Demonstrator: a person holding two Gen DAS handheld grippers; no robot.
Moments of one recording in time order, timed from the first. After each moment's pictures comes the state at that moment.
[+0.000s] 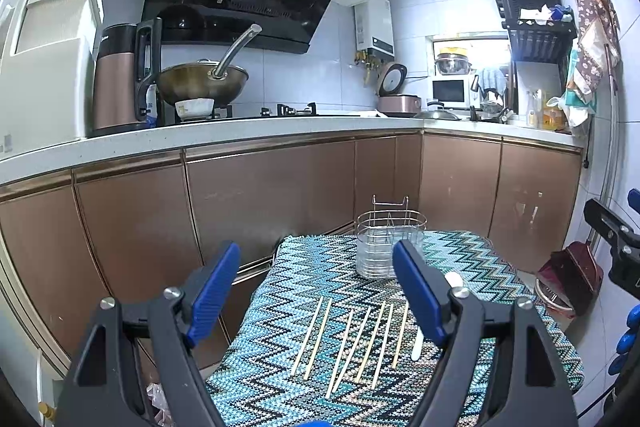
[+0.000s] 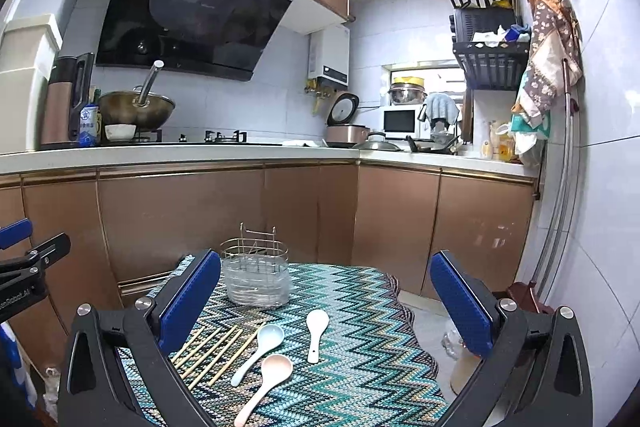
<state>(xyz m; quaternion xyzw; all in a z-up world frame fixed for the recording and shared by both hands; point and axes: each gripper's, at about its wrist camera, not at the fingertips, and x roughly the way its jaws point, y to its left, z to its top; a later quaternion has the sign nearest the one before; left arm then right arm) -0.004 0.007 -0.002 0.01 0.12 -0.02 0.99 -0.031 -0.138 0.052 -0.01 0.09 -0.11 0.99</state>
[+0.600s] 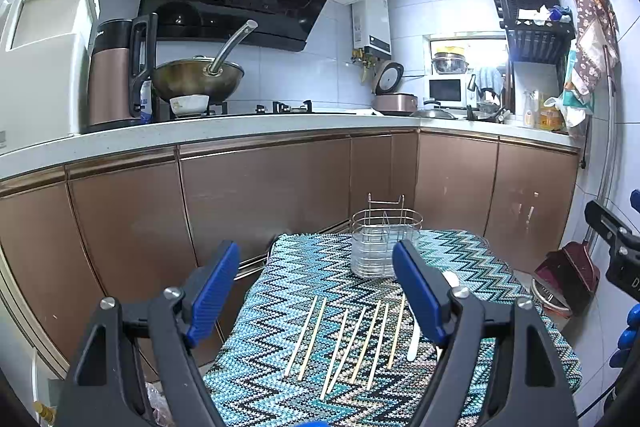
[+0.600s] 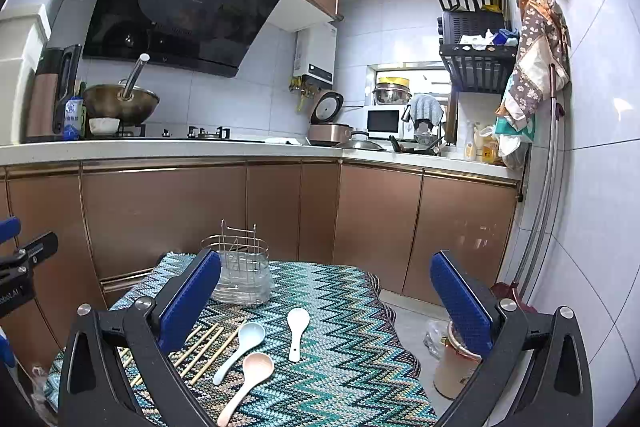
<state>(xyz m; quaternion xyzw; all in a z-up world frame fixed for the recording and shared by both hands) 0.003 0.009 -0.004 0.01 0.12 -0.03 0.99 -0.028 -0.141 0.051 -0.03 0.10 -0.13 0.99</state>
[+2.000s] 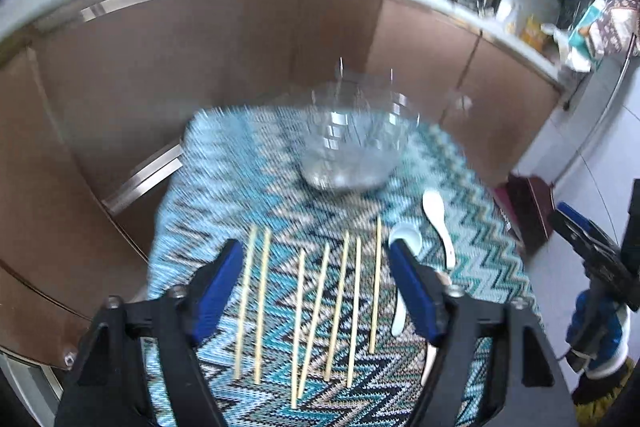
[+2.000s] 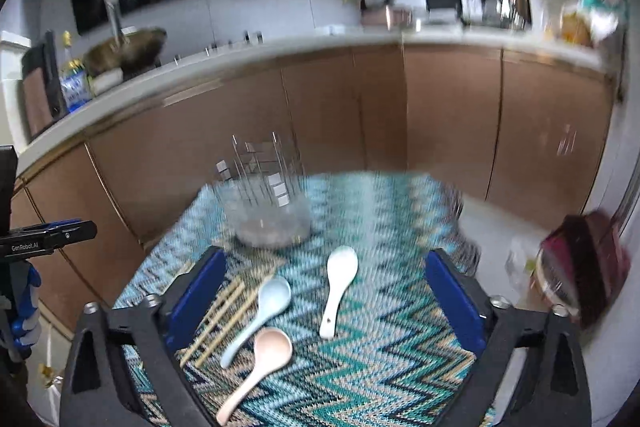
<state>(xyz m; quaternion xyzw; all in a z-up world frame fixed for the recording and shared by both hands) 0.217 0.005 -0.069 -0.02 0.42 -0.17 0.89 0.139 -0.239 -0.028 0.09 0.31 0.02 0.95</state>
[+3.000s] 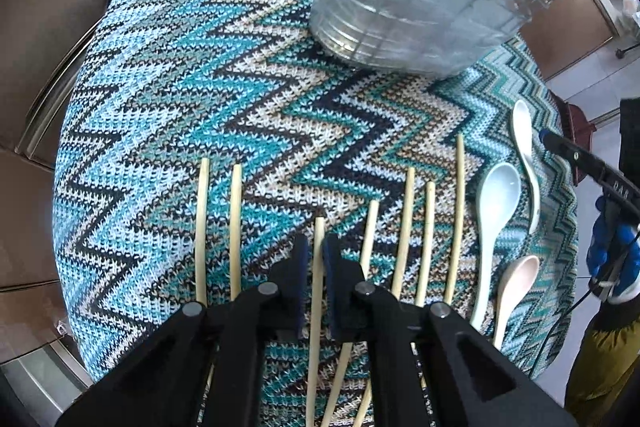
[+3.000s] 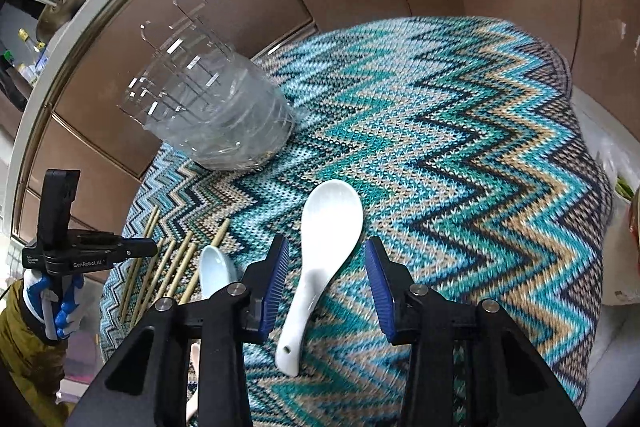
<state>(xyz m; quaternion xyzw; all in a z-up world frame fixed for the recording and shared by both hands) 0.333 -0.032 -0.206 0.01 0.64 -0.17 0.75 0.302 -0.278 -0.162 0.17 0.52 0.15 0.83</state>
